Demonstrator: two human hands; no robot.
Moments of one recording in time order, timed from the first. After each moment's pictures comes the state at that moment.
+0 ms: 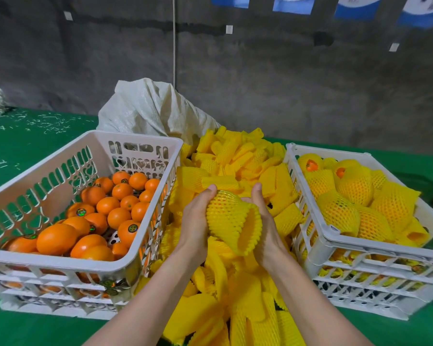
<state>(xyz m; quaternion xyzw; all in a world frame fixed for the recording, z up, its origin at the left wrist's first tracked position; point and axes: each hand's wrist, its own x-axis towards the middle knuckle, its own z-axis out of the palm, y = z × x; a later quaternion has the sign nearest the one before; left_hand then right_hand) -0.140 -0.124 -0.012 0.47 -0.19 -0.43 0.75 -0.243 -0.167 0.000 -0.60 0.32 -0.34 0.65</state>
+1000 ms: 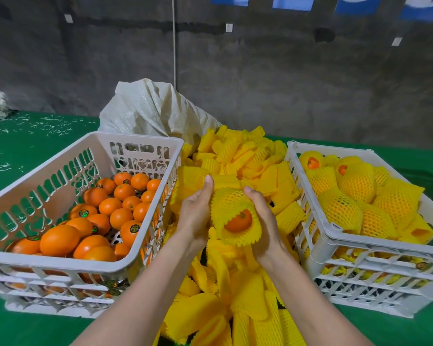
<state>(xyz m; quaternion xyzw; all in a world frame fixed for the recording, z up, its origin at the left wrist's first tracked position) -0.130 -0.130 -0.001 0.49 -0.20 -0.46 0.71 -0.238 -0.174 -0.001 -0.45 0.30 -0.38 0.75</state>
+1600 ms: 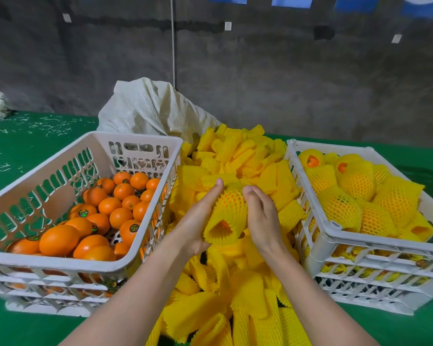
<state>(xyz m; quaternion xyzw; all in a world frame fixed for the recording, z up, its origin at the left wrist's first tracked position) -0.127 -0.124 -0.003 0.42 -0.25 -0.62 0.62 -0.242 -0.176 -0.004 -0.67 0.31 -0.48 0.48</state>
